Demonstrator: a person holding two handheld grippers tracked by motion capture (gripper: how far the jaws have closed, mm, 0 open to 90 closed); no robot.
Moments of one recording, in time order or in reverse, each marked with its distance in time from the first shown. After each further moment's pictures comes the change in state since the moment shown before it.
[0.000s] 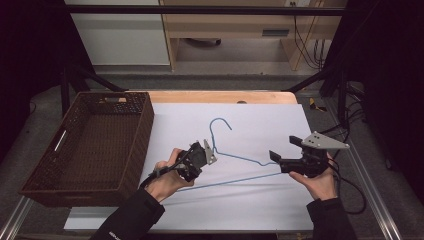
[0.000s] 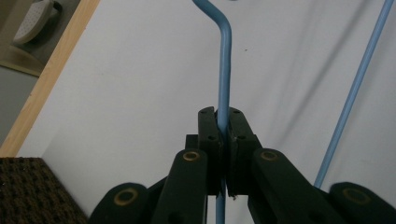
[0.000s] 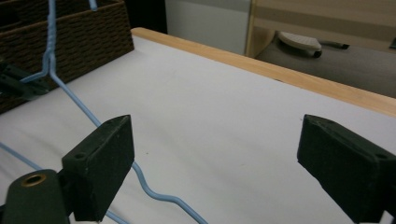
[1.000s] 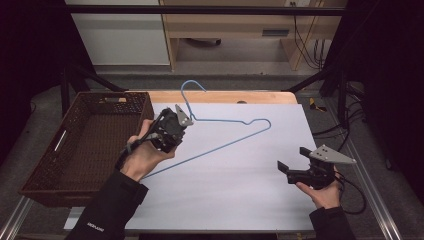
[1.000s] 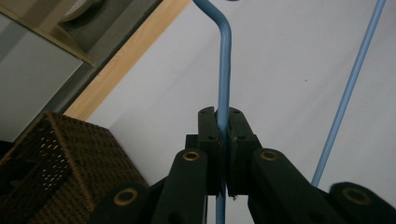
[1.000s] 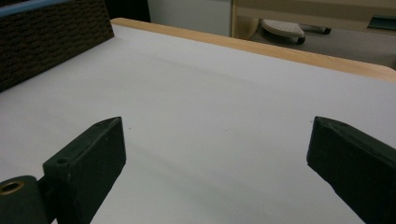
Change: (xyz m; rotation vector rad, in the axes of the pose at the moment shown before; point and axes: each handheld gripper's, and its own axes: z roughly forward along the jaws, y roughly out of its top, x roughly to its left) left arm 0.076 0.001 -0.070 -0.041 0.082 -0.201; right arm -0.009 -0.040 -0.011 0.010 -0.058 0.057
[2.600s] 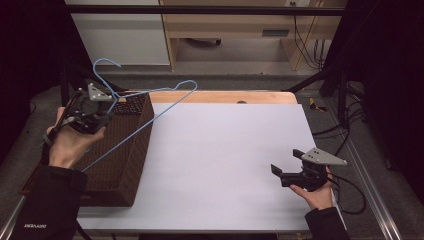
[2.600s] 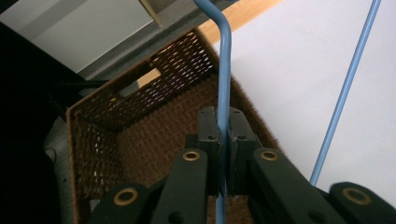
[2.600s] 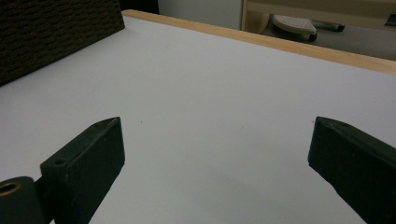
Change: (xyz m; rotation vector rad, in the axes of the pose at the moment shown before) left arm 0.122 -0.095 -0.042 0.026 0.197 -0.270; right arm 0.011 -0.005 0.010 0.021 0.032 -0.019
